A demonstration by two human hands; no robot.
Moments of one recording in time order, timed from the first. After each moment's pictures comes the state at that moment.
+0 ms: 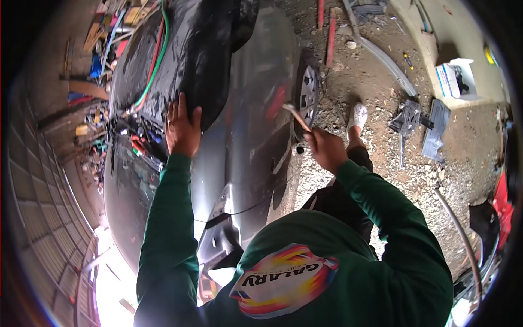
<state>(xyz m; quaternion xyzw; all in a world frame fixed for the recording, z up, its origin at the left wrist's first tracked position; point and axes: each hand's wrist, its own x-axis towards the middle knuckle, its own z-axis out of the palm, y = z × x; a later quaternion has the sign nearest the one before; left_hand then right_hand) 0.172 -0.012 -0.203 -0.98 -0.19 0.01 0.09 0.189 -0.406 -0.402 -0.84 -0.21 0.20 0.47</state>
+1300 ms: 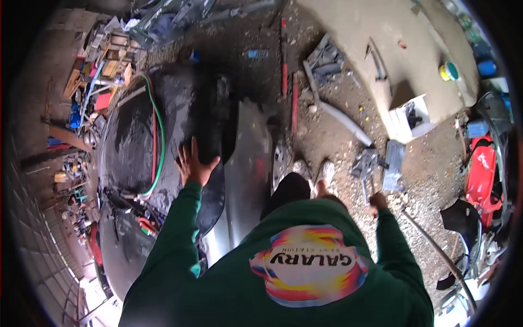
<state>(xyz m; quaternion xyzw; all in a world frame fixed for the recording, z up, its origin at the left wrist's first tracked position) 0.399 0.012 -0.224 -0.97 -0.20 0.09 0.05 0.301 -0.756 -0.518 -0.85 0.23 0.45 0.14</state>
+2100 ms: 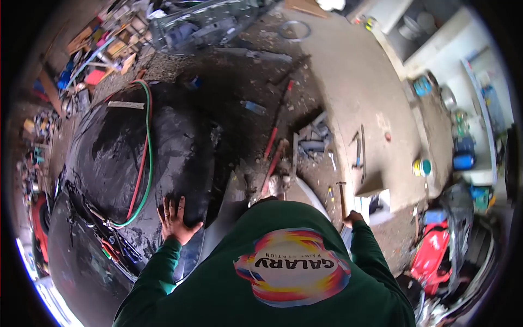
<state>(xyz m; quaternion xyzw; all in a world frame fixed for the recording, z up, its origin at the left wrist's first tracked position) 0.421 0.019 -0.186 -0.97 -0.22 0.13 0.00 0.706 -0.660 -0.379 -0.90 0.07 0.43 -0.01</state>
